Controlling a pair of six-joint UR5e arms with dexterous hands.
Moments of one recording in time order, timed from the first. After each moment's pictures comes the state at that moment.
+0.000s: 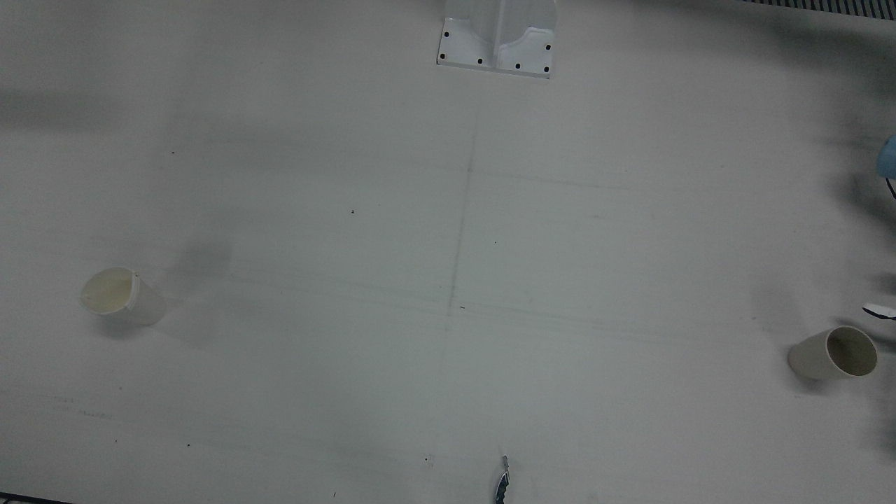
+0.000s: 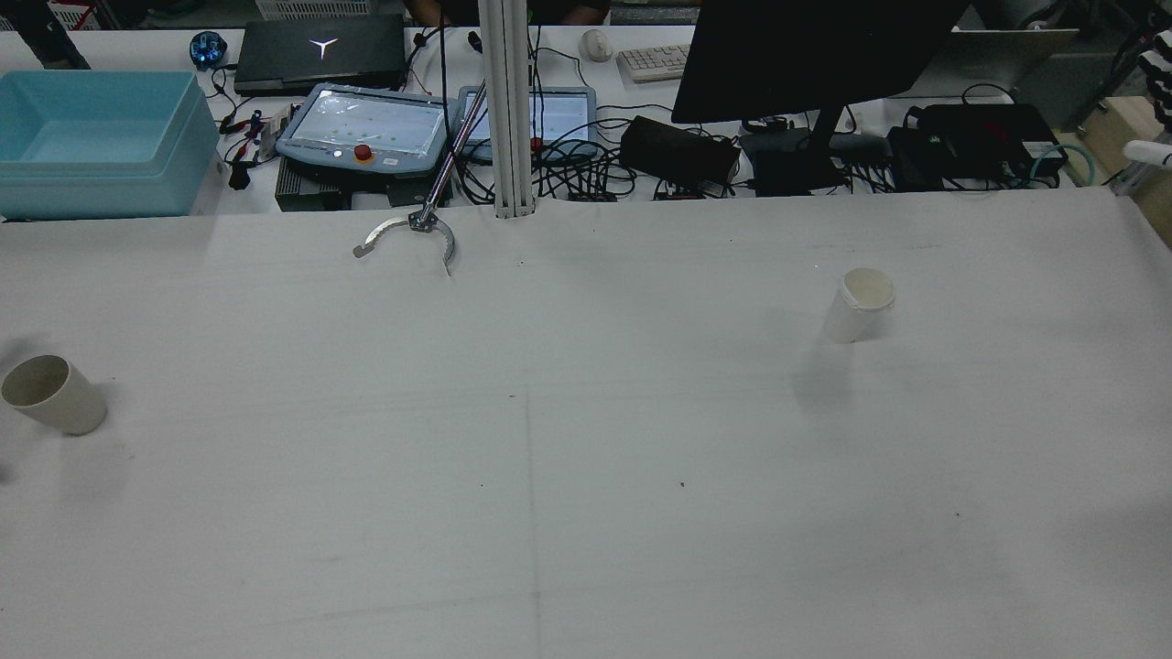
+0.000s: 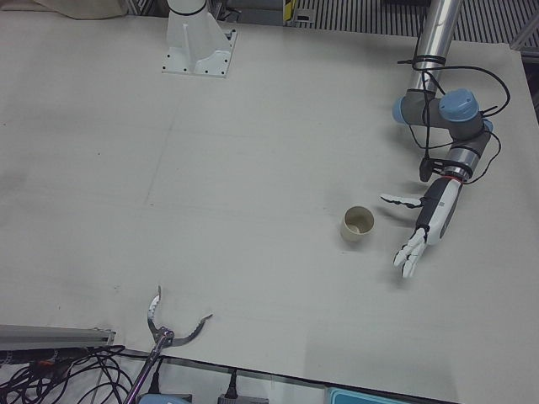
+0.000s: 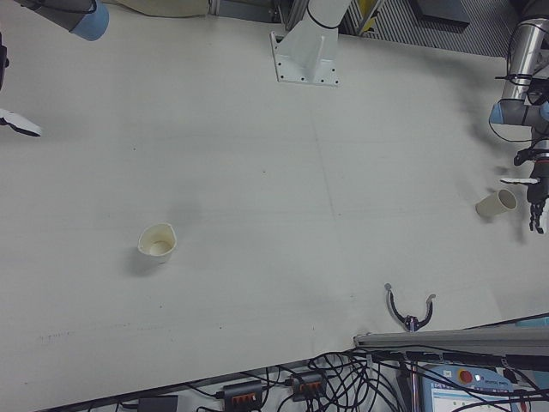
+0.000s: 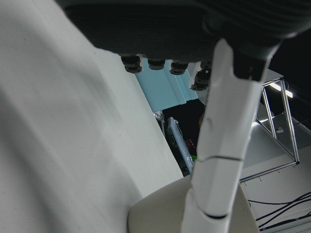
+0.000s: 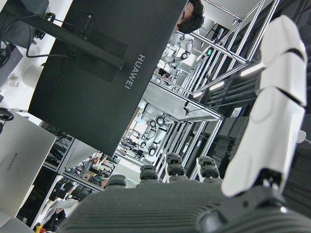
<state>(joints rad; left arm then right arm) -1.03 -1.52 -1.23 -0.56 1.42 0.47 1.40 -1.60 1.79 -3.23 -1.38 -0.45</state>
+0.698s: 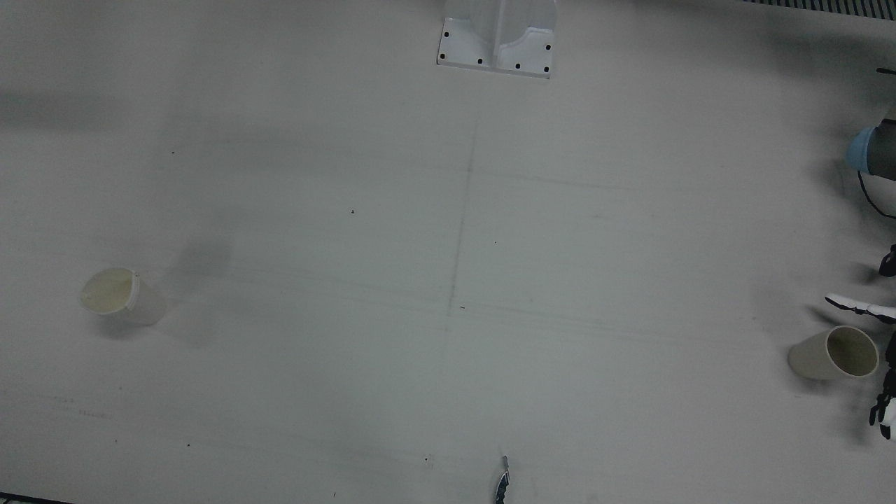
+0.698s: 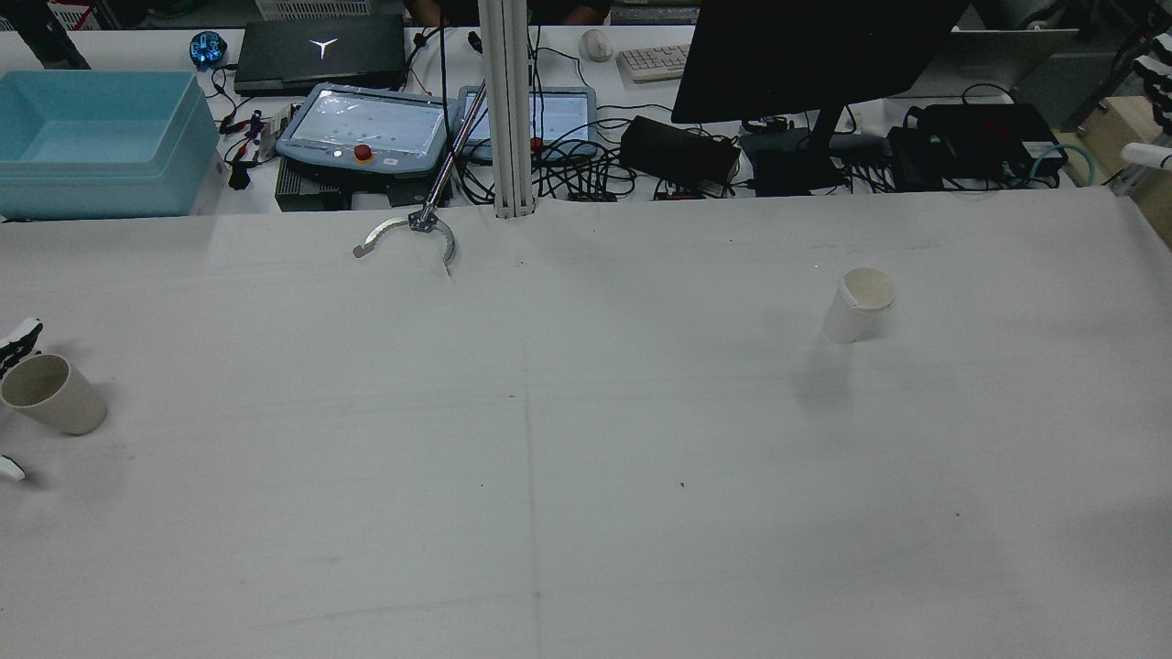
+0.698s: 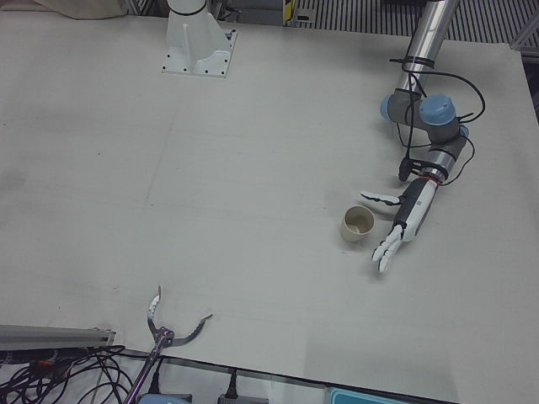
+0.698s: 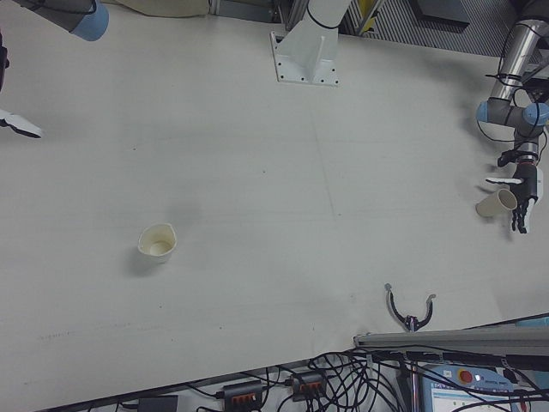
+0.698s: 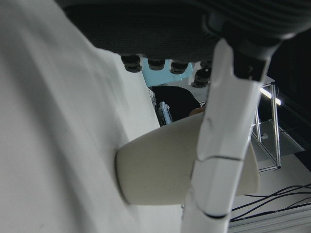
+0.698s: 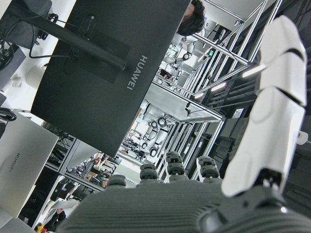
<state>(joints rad) -0.89 -1.53 -1.23 -0.62 1.27 0.41 1.40 -1.60 1.79 -3.23 -1.39 -0.46</state>
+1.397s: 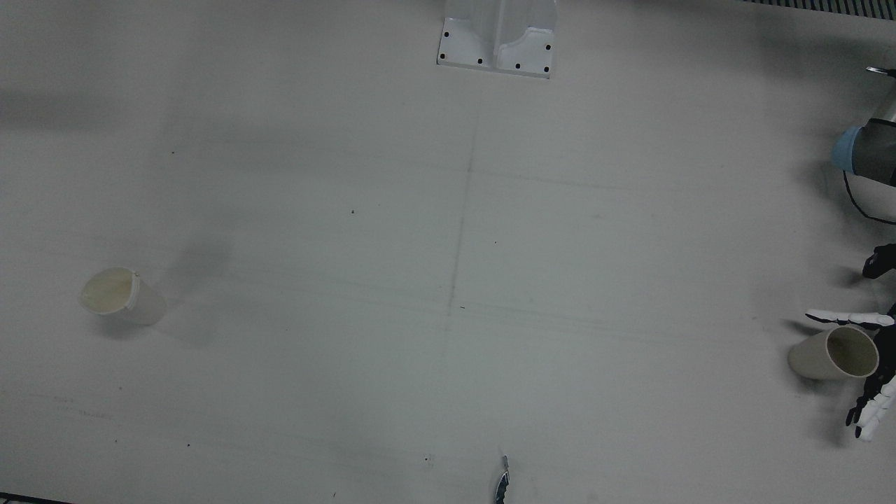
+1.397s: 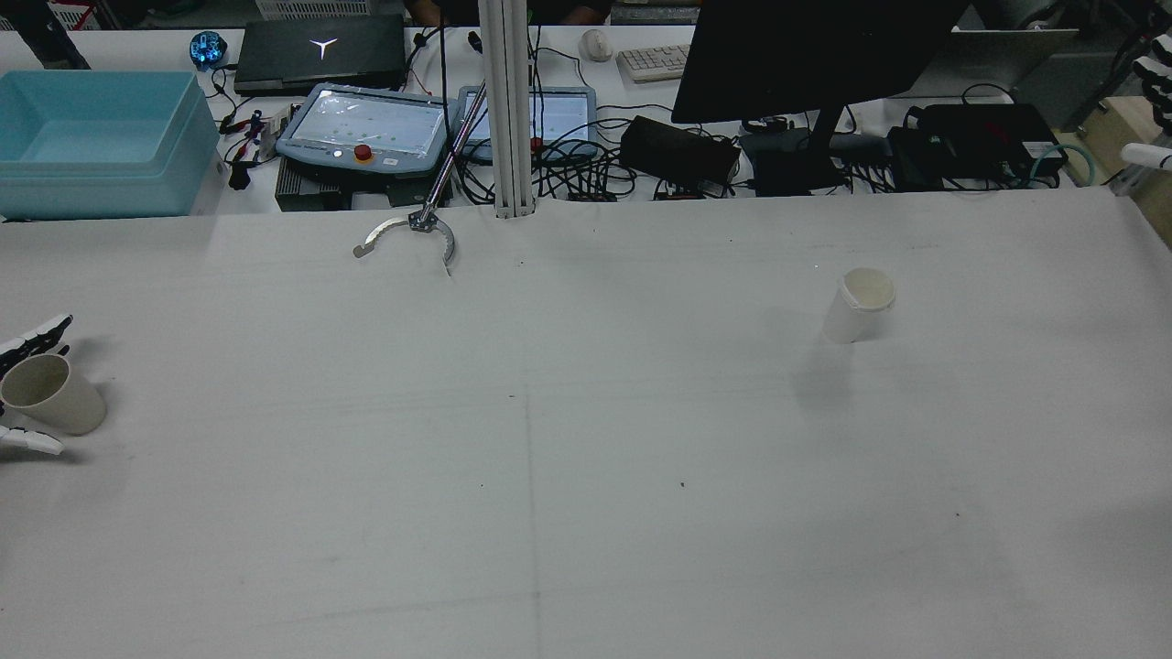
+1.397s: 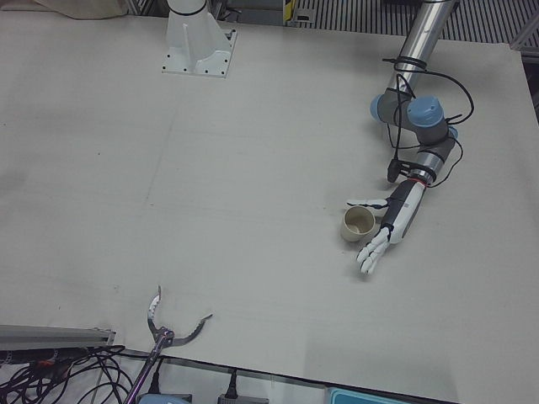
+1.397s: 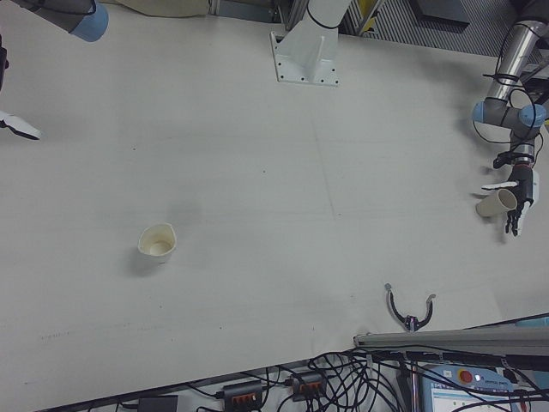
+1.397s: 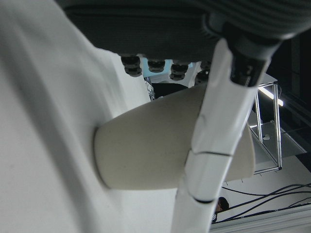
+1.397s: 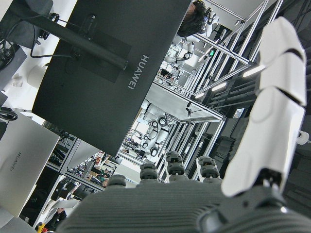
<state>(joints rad) -0.87 -1.55 -1.27 -0.54 1.26 0.39 1.40 -1.60 1.78 -3.23 -1.39 -0.46</state>
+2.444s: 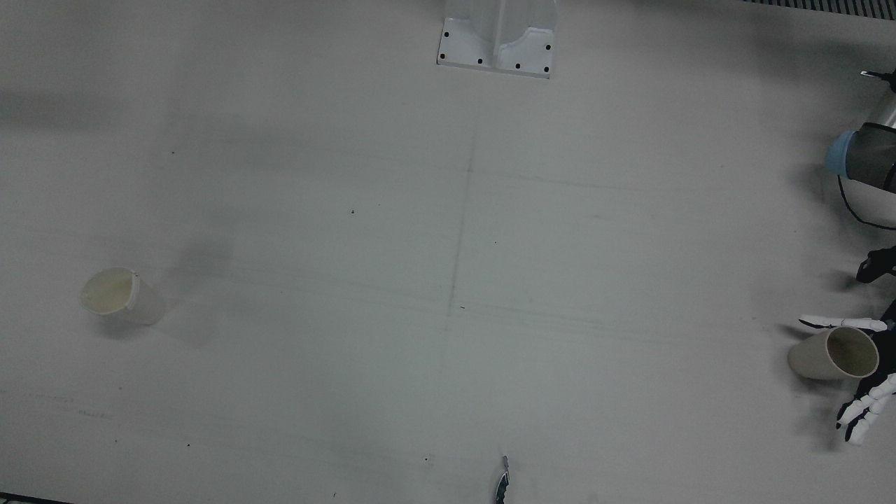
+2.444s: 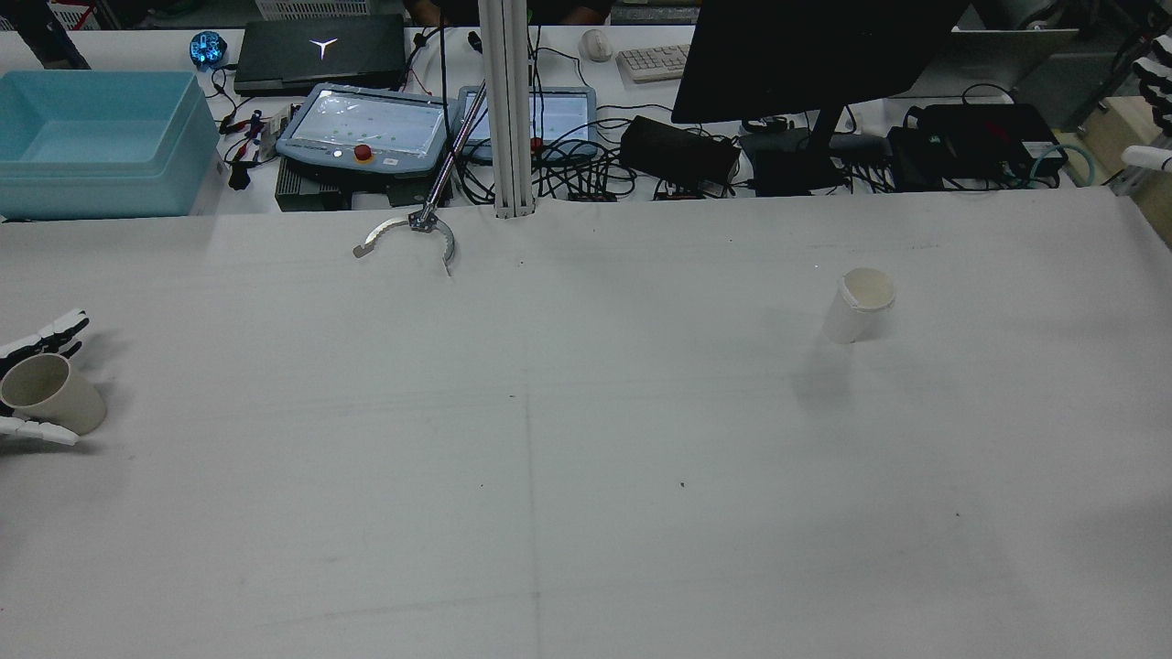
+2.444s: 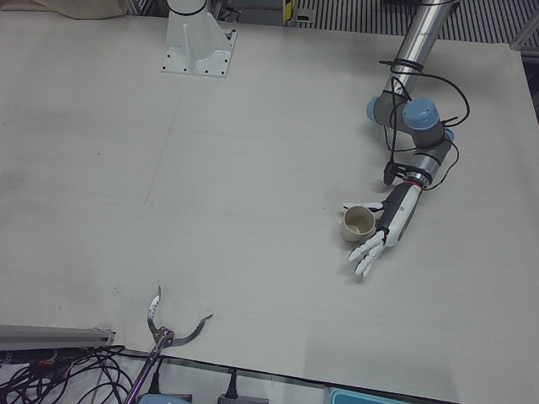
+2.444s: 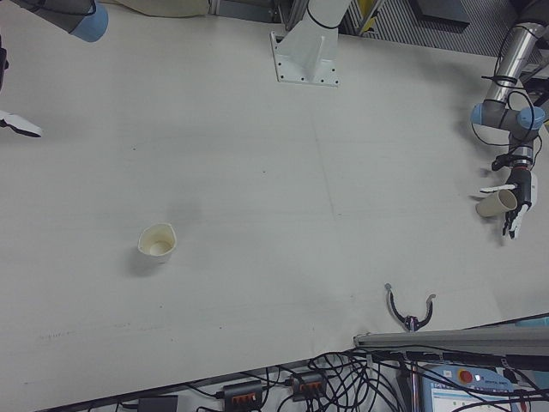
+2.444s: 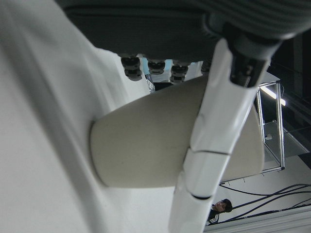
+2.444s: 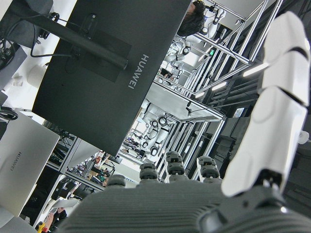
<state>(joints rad) -0.87 -1.58 -1.27 -0.52 1.26 0.39 1.40 -1.60 1.78 -3.23 -1.38 -0.46</state>
